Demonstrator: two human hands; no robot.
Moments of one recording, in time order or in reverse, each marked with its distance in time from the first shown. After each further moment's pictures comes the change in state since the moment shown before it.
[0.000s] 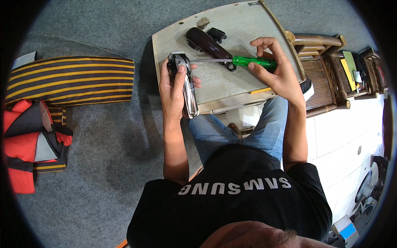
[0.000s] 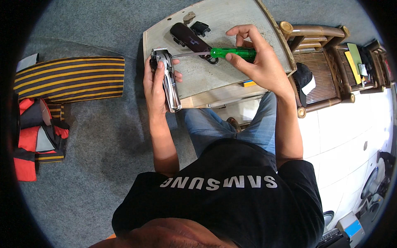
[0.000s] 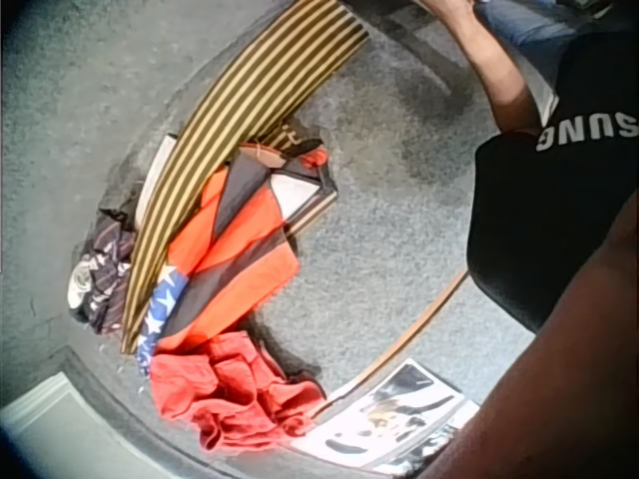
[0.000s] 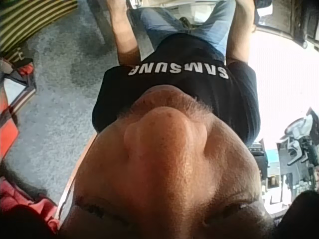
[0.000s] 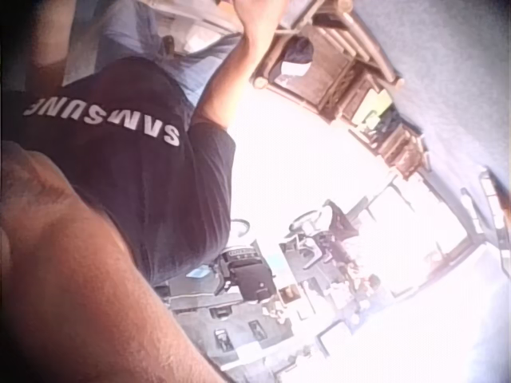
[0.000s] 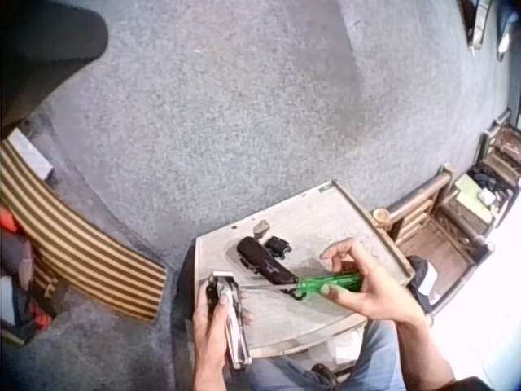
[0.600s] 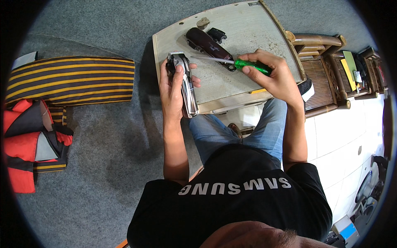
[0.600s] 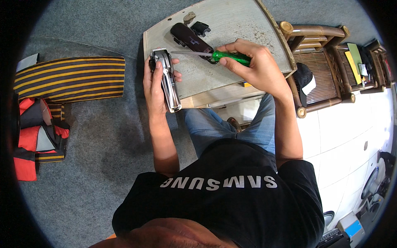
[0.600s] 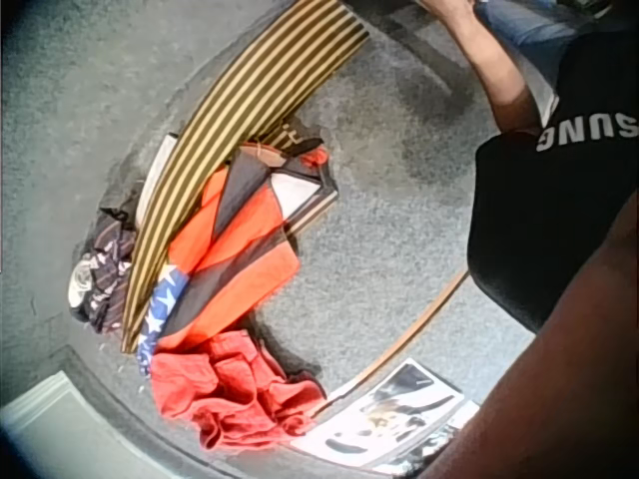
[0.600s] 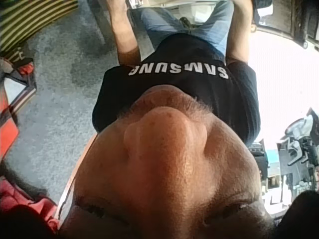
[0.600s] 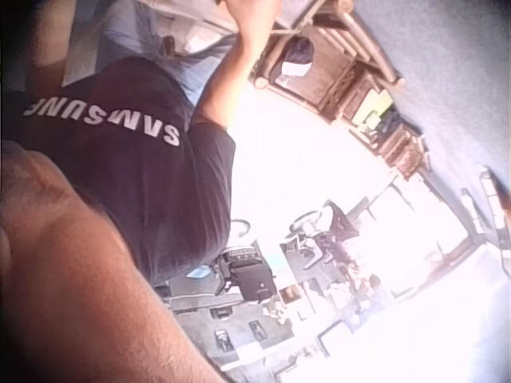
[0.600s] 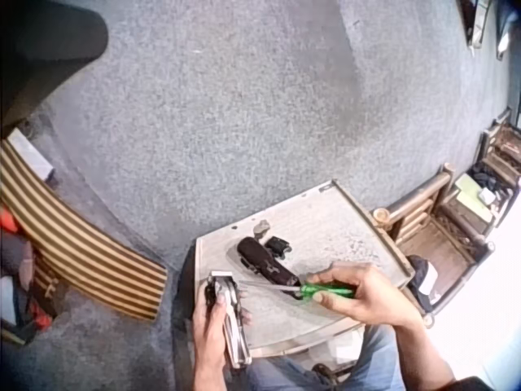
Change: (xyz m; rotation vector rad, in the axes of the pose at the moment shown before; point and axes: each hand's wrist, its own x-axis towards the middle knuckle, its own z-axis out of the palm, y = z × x) left_hand 0.000 -0.001 -0.004 -0.035 -0.011 -0.003; right_hand 0.000 0.003 0.004 -0.203 -0.096 -0.051
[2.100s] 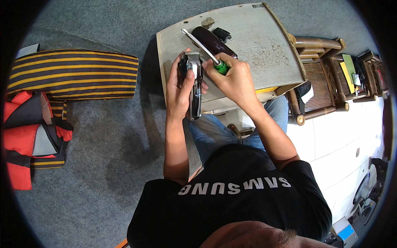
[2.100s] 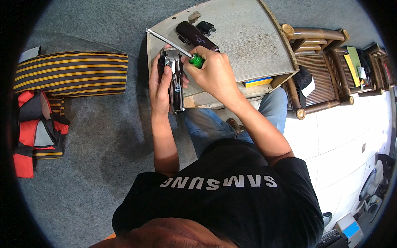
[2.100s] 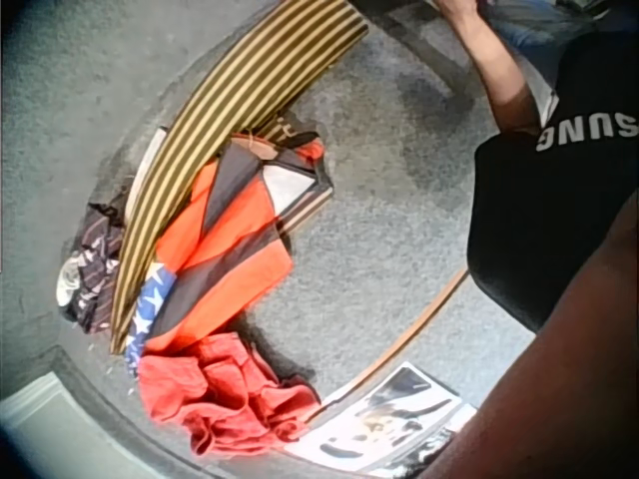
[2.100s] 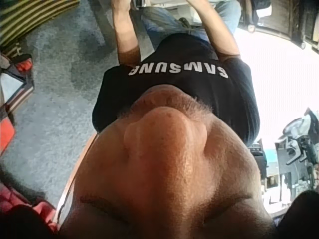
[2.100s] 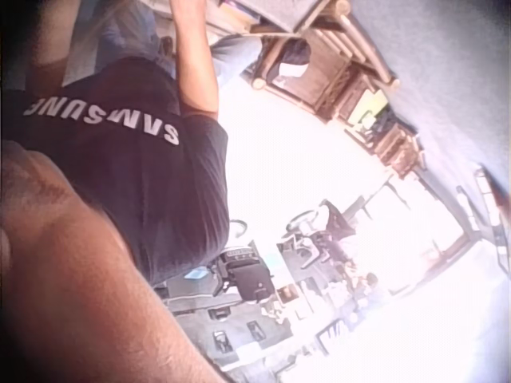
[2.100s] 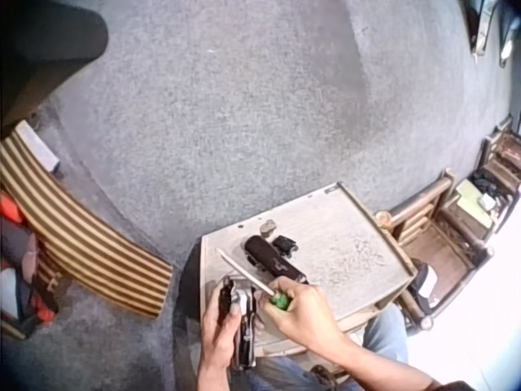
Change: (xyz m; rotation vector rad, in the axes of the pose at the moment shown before) left_hand -0.010 0.003 -0.001 0.031 -0.136 0.065; right_hand 0.030 -0.051 0.102 0.144 0.246 0.230
